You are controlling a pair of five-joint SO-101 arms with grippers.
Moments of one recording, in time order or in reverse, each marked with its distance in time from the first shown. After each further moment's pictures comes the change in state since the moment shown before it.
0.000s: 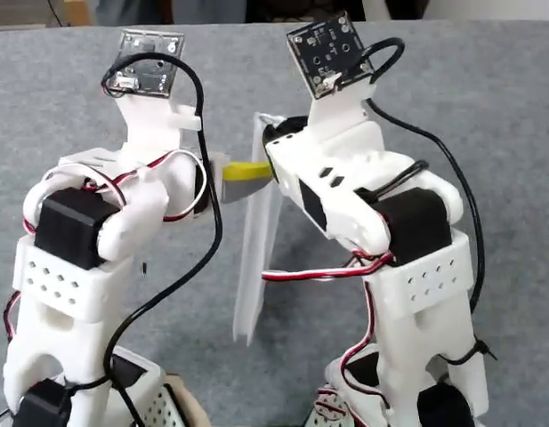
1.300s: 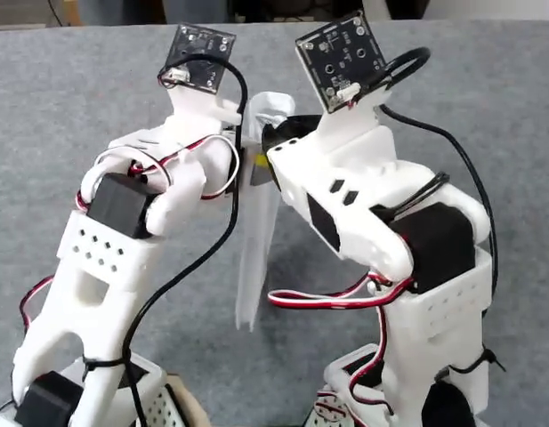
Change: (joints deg) left arm 2.0 2.5 13.3 -22.3 -8.3; right arm -2.6 0.1 -9.5 6.8 -0.1
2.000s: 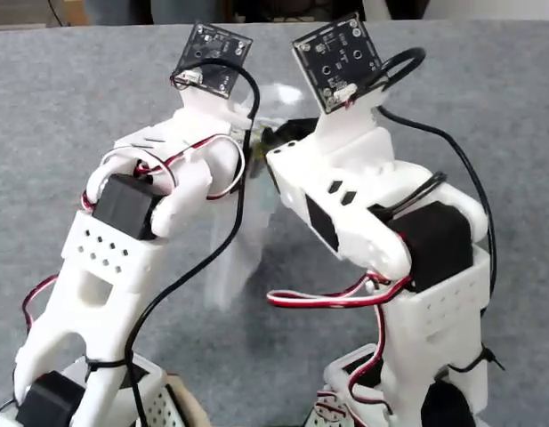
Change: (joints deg) left arm 0.2 0.2 0.0 -2.8 -2.5; right arm -0.1 0.1 -0.1 1.4 0.0
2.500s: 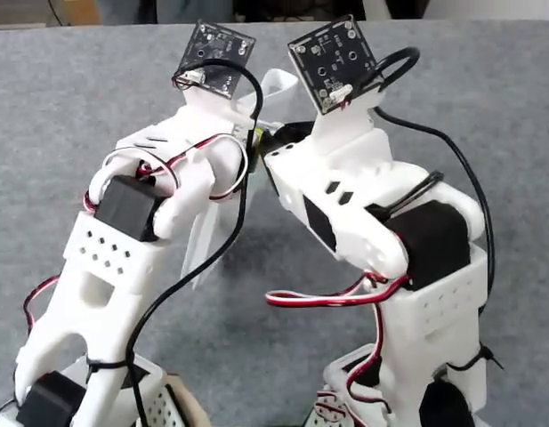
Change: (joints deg) left arm 0.1 0.0 0.0 -1.1 0.0; right arm 0.0 0.0 0.0 0.9 -0.1
